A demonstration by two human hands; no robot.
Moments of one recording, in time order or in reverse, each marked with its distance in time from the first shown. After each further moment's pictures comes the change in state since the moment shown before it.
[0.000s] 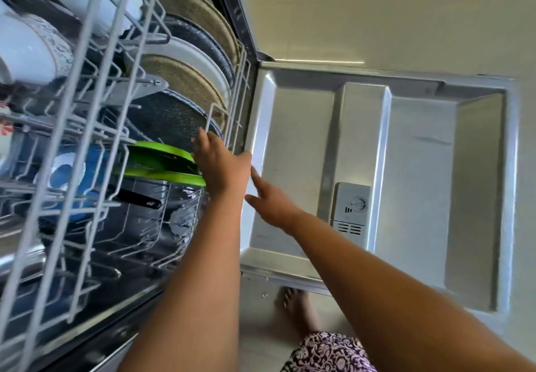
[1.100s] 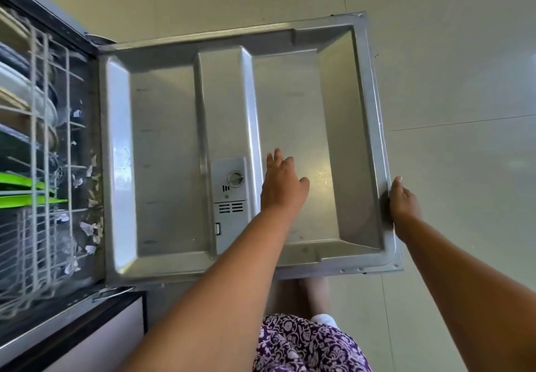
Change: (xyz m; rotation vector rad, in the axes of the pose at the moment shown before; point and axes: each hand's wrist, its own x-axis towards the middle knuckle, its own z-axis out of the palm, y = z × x) left_hand -0.212 0.156 0.224 0.111 -0.643 0.441; right_hand -0.179 0.355 -0.248 0.391 0.980 0.659
